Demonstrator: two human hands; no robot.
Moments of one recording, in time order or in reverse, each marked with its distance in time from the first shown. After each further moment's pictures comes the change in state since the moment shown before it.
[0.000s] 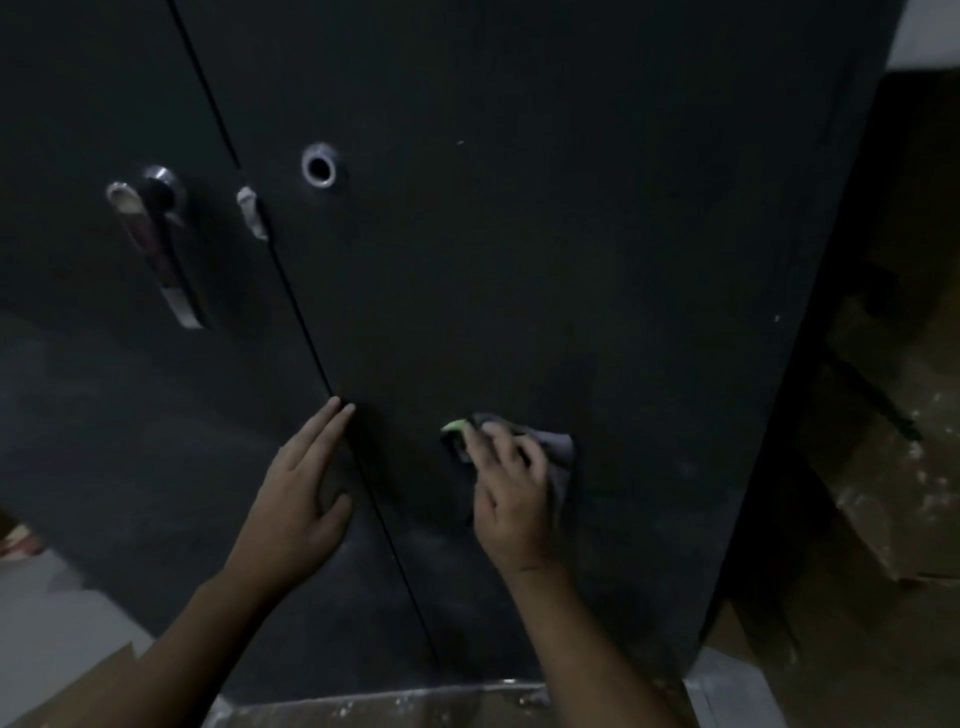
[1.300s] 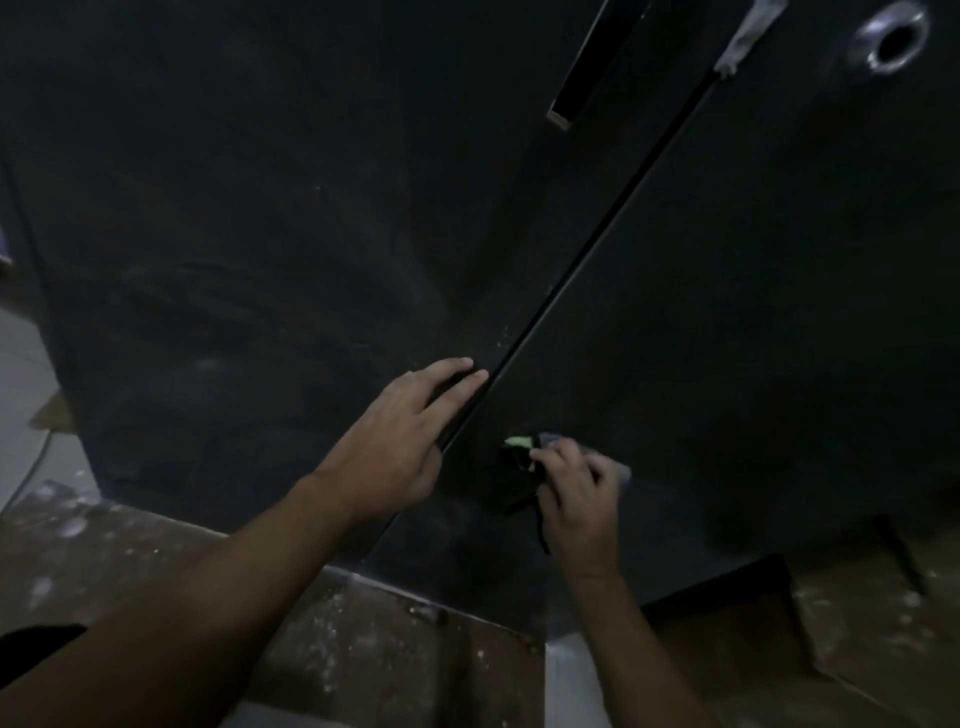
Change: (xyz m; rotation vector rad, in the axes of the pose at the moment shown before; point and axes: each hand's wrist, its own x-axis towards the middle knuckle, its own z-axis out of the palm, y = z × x) left_hand -0.050 -0.093 0.071 -0.217 0.001 0.077; right_hand -0.043 0.014 0.020 -0.396 -0.425 -0.325
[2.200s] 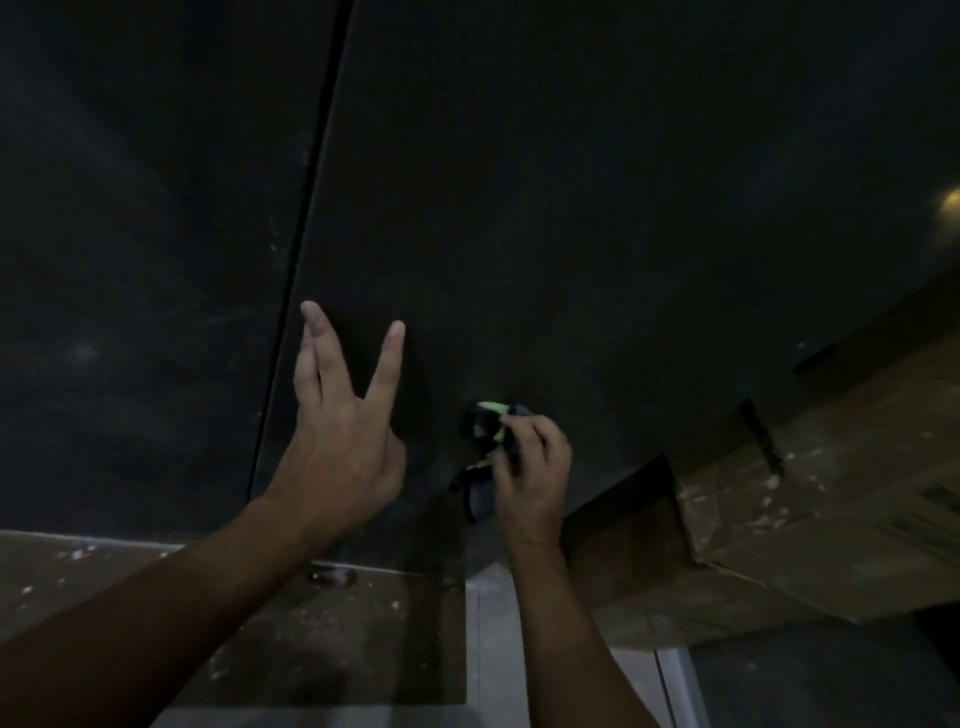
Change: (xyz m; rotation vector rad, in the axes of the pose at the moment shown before) left_hand 0.029 0.102 0.105 0.060 0.097 -0.208; right_hand -0.071 0.093 -0.013 0.150 0.127 0.378
